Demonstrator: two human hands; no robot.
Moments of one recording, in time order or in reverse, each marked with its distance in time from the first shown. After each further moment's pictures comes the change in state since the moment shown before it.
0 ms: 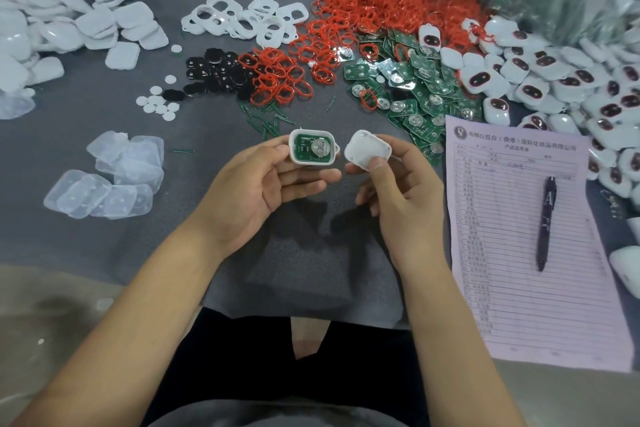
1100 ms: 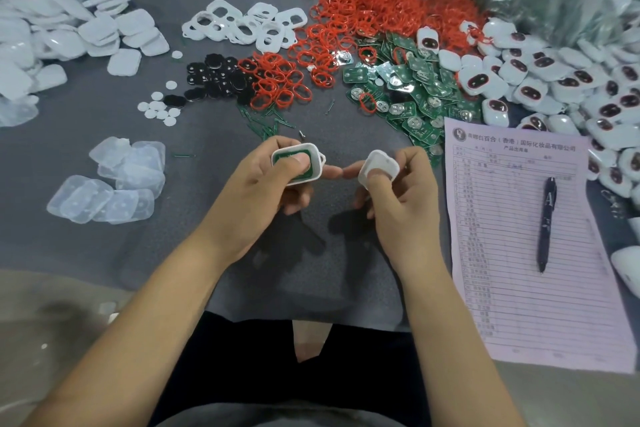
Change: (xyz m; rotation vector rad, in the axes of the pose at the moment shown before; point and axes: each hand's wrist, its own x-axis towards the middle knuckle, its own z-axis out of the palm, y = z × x) left_hand -0.006 0.003 0.013 0.294 0.100 0.056; right_hand -0.001 0.003 0.000 -0.075 -0.040 -0.033
